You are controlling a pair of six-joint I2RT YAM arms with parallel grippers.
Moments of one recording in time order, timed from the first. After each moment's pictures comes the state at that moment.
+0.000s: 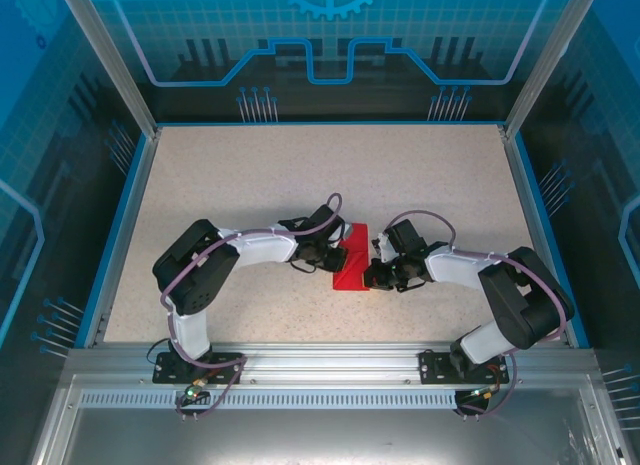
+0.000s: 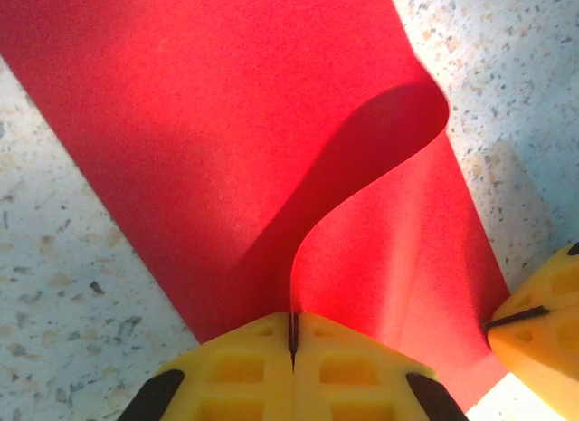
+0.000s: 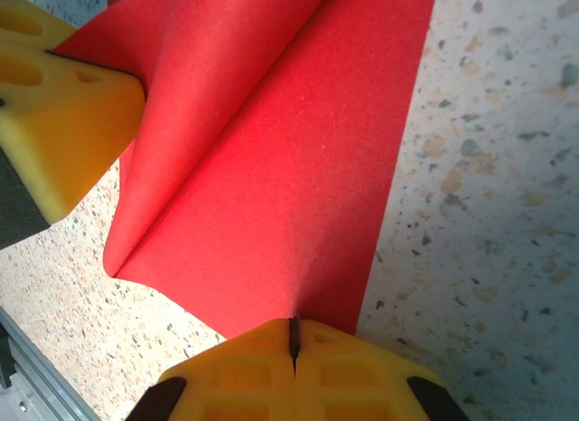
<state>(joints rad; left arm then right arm) -0.74 1.87 1.08 -0.30 0.21 -0.39 0.49 1.51 0.59 -0.24 -0.48 0.54</state>
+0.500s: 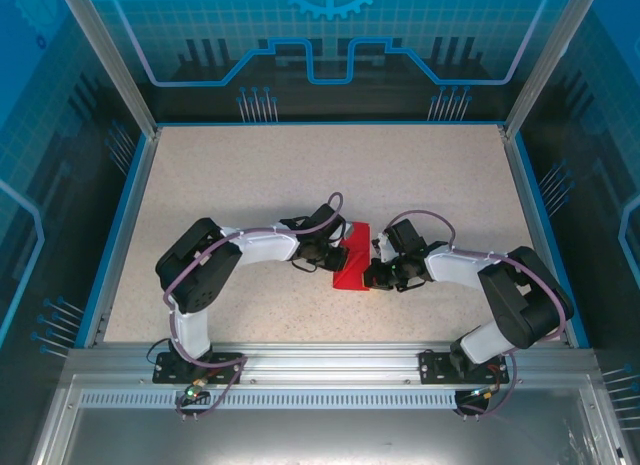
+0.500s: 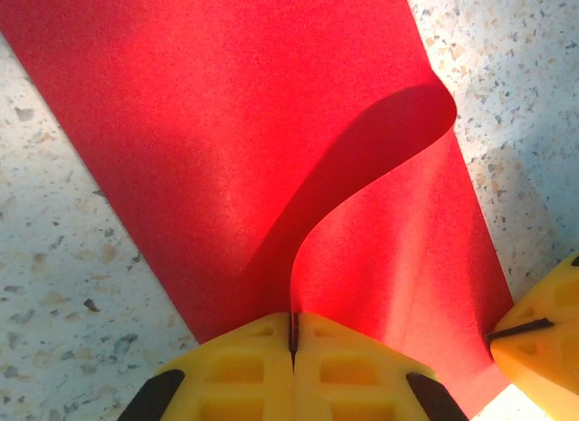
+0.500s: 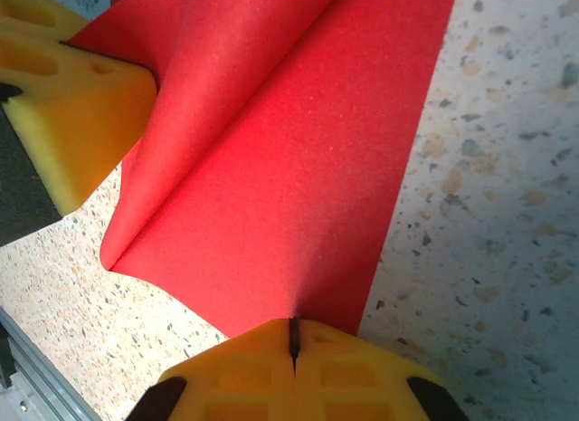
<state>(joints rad) -0.74 1.89 1.09 -0.30 0.22 -0.39 0.49 1.52 0.60 -0.25 -0.48 0.54</state>
